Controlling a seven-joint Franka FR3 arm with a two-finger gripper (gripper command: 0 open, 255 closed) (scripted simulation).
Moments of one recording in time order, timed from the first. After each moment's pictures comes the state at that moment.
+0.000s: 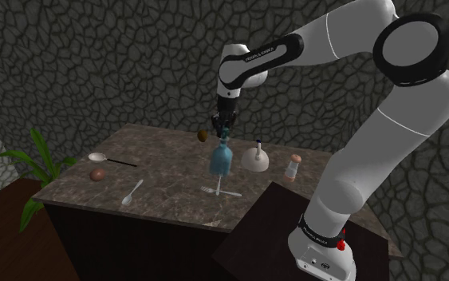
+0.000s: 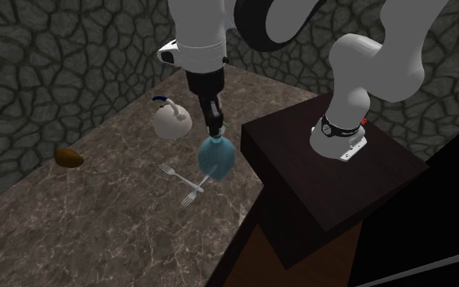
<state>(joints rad) -0.01 -0.23 -0.12 -2.34 0.03 2.09 0.00</state>
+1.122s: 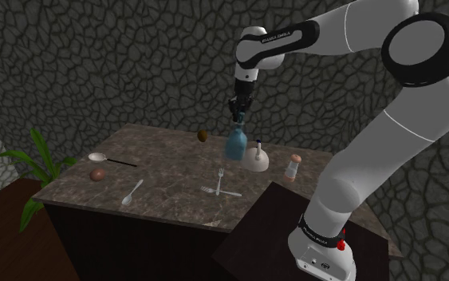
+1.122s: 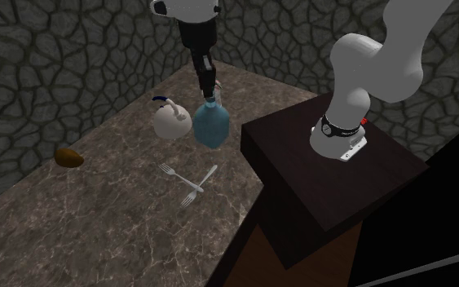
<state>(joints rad) -0.08 -0.30 -0.21 -2.24 -0.01 1.93 -0.13</state>
